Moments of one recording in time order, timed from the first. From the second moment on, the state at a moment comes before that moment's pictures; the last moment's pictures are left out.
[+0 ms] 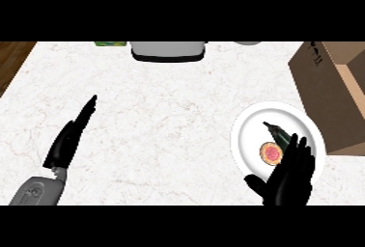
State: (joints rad) left arm -0.14 0.36 -0.15 -1.33 -0.09 0.09 -0.04; right arm 0.14 -0.02 0.35 -1.61 1.51 -0.53 1.00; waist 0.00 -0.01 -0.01
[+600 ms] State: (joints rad) left arm -0.13 0.35 -0.10 -1.33 -0.10 0.05 -0.05; right arm 0.06 -0.02 0.28 -1.51 1.57 -0.55 0.97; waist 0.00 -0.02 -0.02
